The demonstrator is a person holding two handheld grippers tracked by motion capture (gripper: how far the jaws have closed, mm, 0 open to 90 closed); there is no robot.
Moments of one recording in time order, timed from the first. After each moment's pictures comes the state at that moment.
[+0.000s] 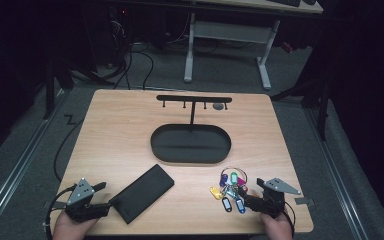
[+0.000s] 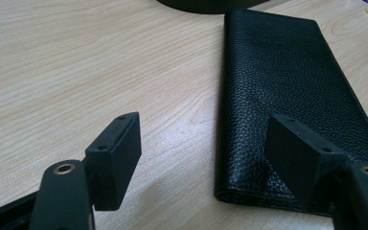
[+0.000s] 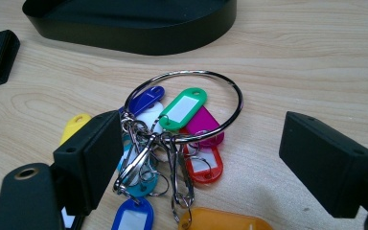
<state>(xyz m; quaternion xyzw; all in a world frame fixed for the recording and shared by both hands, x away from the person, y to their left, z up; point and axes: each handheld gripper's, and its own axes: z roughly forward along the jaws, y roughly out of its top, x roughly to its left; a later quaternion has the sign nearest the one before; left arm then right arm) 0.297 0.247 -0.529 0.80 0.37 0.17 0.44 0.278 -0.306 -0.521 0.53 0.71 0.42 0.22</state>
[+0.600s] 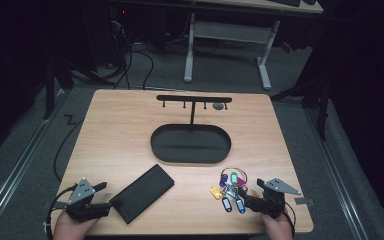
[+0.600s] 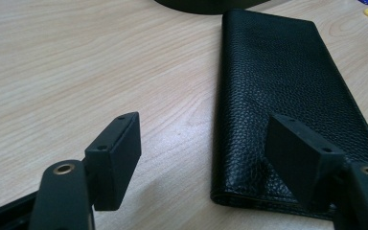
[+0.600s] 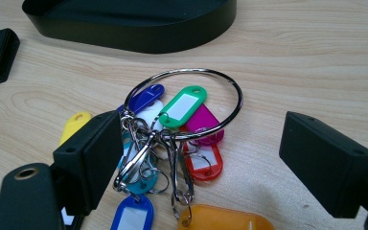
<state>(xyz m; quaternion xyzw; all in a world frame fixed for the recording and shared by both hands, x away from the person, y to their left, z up) 0.298 0.245 -0.529 0.80 0.37 0.16 0.44 0.277 -0.306 -0.522 0.53 0.70 0.42 0.22</state>
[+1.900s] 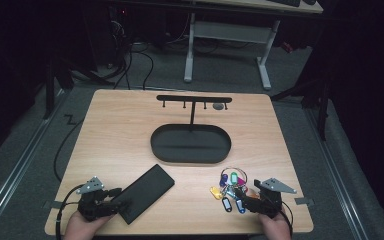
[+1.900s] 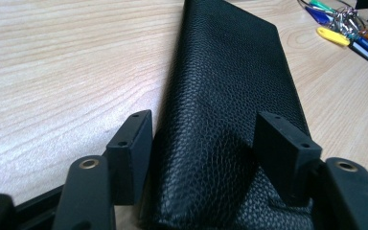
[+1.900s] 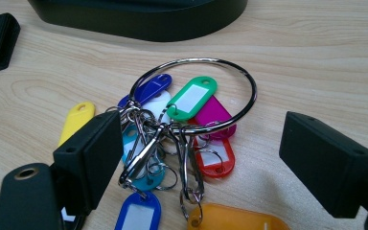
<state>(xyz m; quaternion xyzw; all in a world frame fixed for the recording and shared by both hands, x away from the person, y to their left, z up) 0.308 0.225 -0.539 0.79 0.41 0.03 0.46 0.280 -0.300 -0.526 0.52 0.72 0.41 0.21</state>
